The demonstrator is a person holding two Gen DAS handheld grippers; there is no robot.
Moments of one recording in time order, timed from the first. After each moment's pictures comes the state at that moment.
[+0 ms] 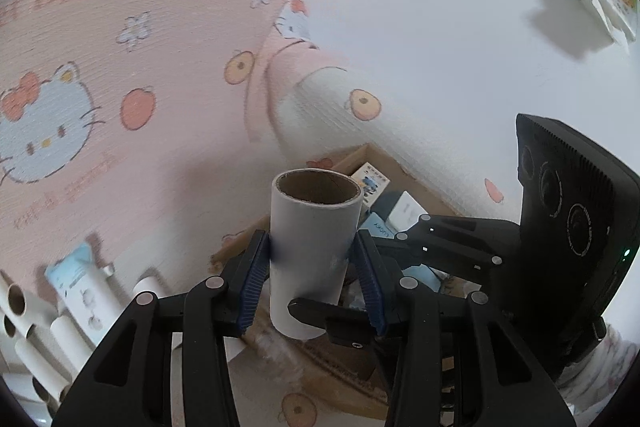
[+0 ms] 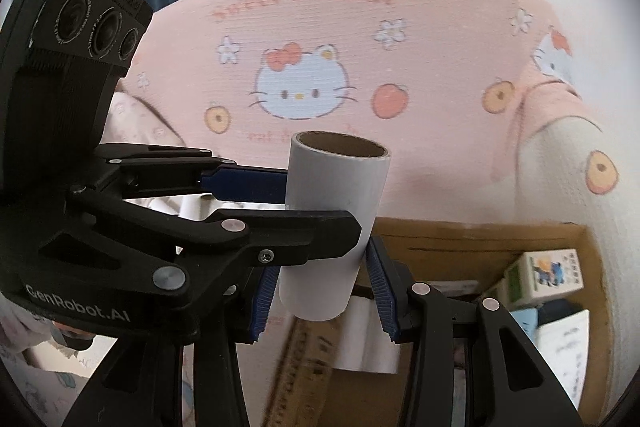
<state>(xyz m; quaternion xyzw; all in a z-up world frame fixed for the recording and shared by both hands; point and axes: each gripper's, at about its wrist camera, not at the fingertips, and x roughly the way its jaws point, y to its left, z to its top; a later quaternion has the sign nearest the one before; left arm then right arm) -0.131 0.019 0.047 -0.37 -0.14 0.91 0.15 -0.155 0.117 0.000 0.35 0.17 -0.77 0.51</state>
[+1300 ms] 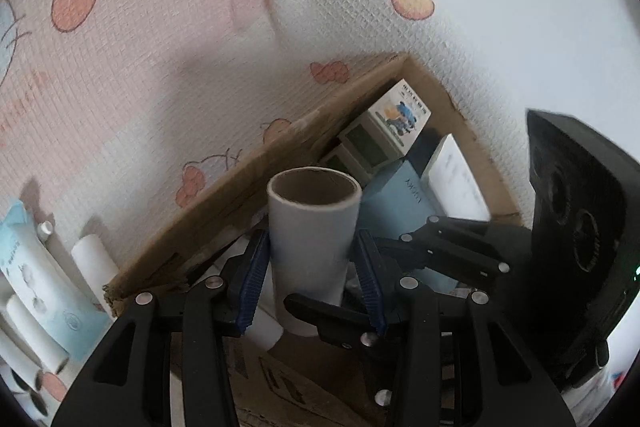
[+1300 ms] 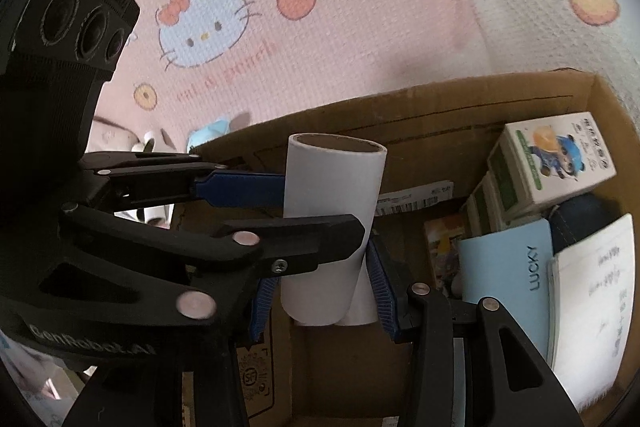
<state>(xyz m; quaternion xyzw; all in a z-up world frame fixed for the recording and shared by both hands) -0.225 0.062 -0.031 -0.55 -0.16 0.80 0.17 -0.245 0.121 -0.082 0.54 0.13 -0.70 0.45</state>
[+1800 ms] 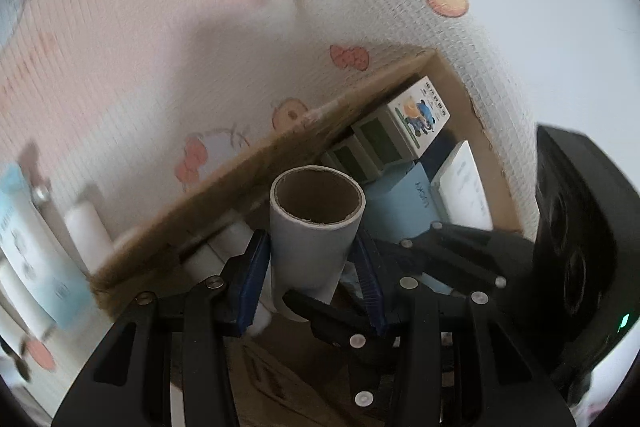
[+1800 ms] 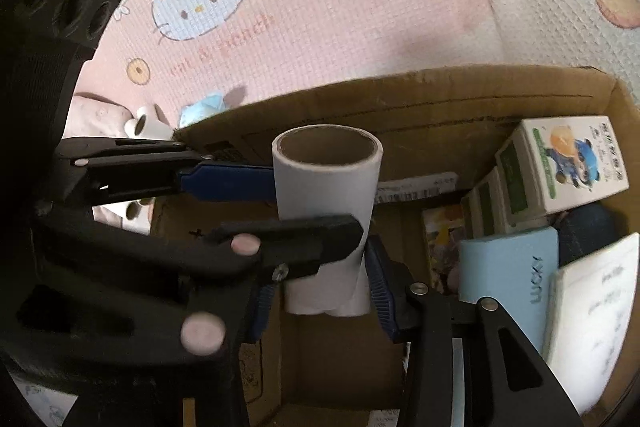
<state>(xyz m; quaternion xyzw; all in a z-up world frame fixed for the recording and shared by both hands) -0.238 0.062 -0.042 -0.60 -0.21 0.76 0.14 -0.251 0.111 -0.087 0.56 0.17 -0.68 0.44</state>
